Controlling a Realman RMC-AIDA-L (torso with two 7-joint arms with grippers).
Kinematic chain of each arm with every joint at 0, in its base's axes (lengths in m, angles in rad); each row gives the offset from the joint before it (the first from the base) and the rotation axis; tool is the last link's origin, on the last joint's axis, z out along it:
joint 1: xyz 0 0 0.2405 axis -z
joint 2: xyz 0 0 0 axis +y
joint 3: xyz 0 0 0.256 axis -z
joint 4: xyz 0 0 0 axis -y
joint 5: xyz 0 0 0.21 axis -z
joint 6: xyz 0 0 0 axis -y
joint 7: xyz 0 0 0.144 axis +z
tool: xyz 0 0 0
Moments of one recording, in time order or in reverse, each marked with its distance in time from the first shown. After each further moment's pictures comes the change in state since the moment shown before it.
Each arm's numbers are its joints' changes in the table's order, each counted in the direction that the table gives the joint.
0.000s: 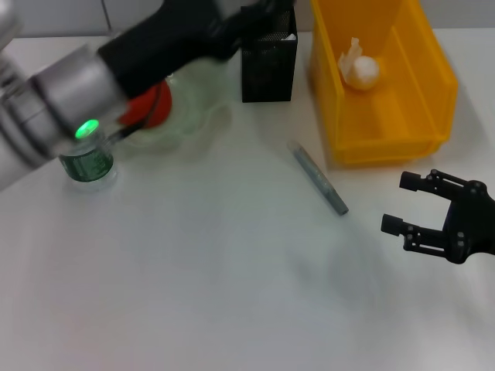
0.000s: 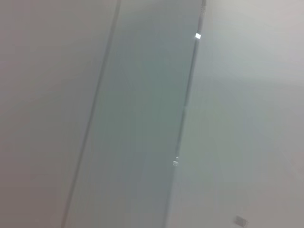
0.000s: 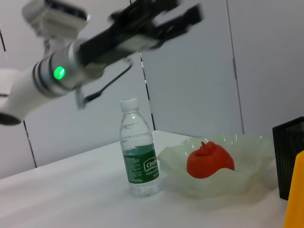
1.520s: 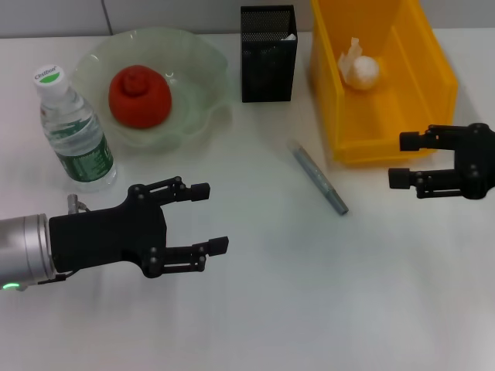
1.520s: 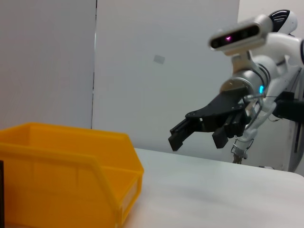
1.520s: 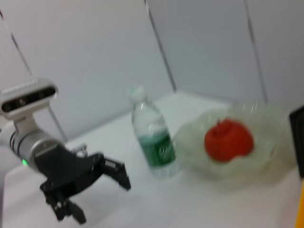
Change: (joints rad) left arm -0.048 0.041 0.386 0.340 -0.776 -0.448 0.131; right arm -0.167 -0.034 0.010 0.378 0.216 0.118 0.621
